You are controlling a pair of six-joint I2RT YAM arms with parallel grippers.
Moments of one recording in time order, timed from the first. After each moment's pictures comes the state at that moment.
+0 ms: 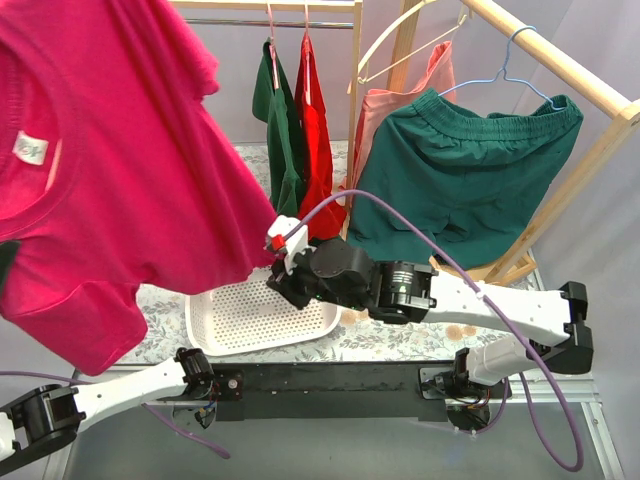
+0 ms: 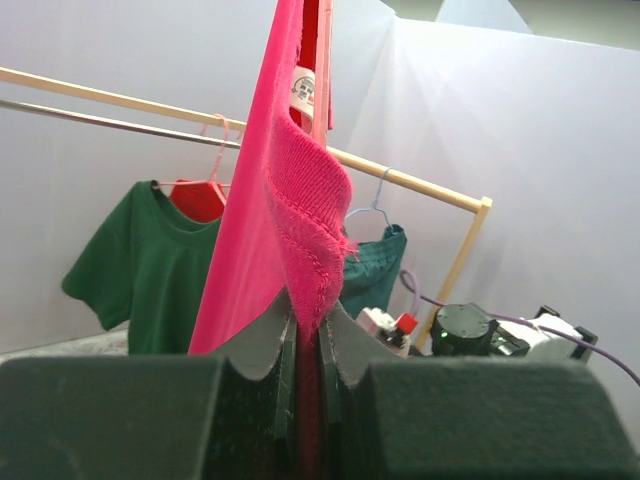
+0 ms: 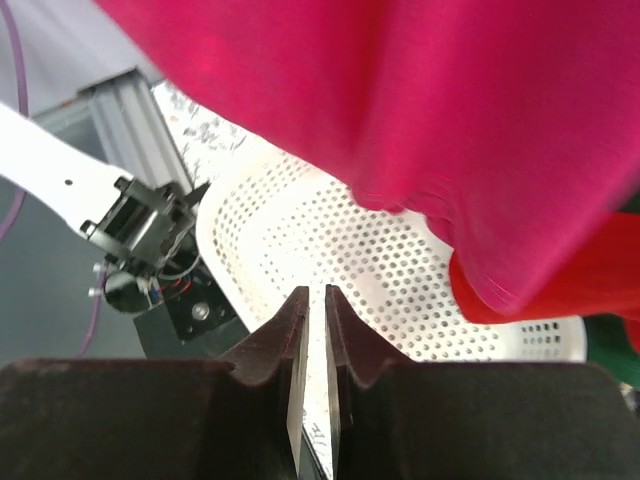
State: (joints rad) left arm -1.02 0.65 2.20 -1.01 -0.35 -0.16; right arm 1.41 1.37 1.39 -0.36 0.21 0.18
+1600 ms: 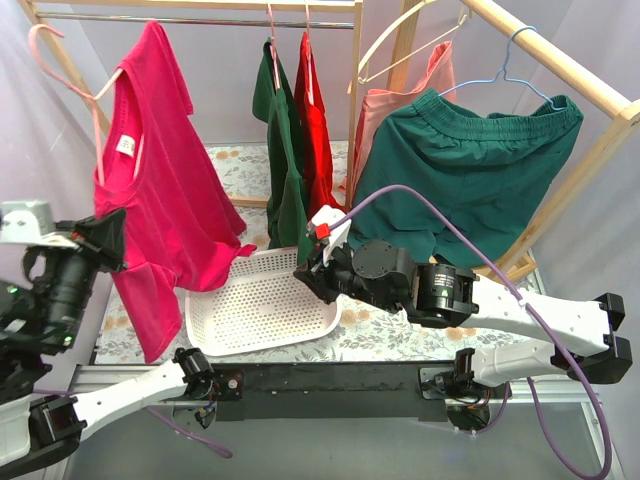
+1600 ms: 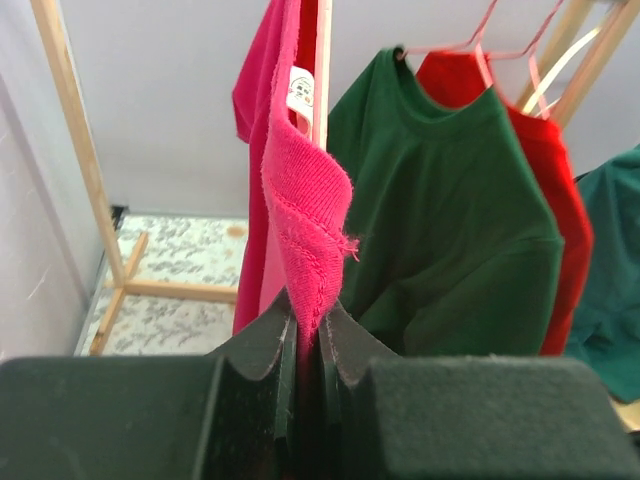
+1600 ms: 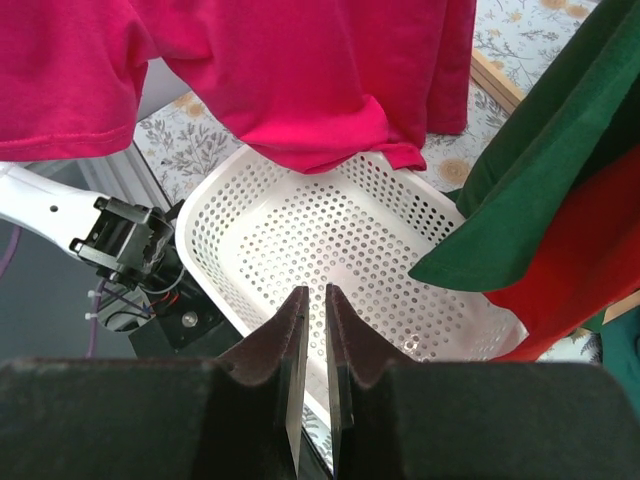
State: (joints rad) left arm -0.95 0.57 1.58 -0.79 -0.82 -0.03; right arm 1.39 1.18 1.28 -0.38 0.32 0.24
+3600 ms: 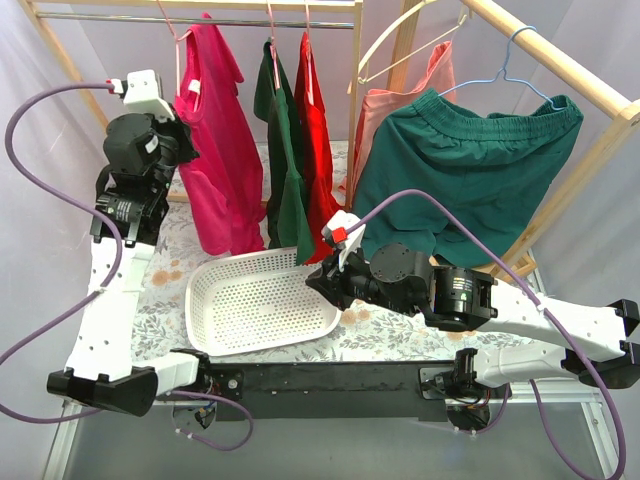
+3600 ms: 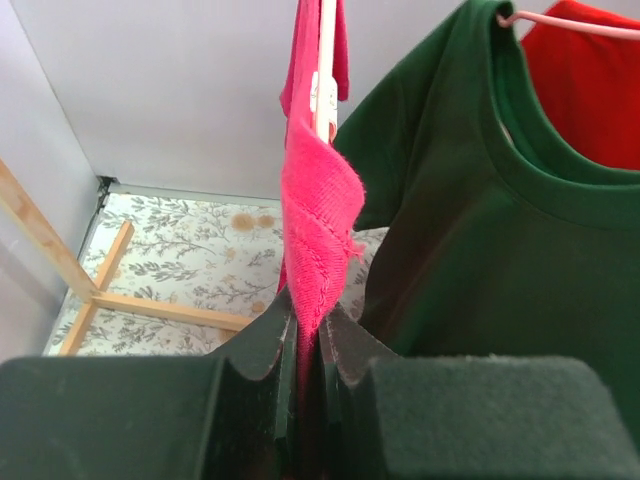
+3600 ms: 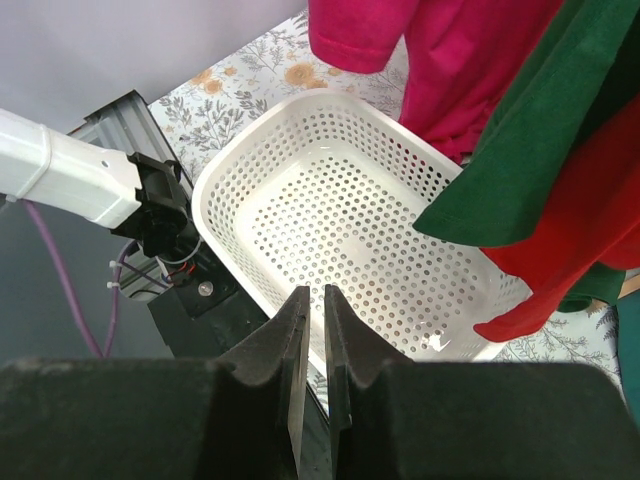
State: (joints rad) left arm -0.20 1.20 1.62 -0.50 -0.22 -0.16; right arm 1.39 1.10 1.23 -0.43 0.26 0.28
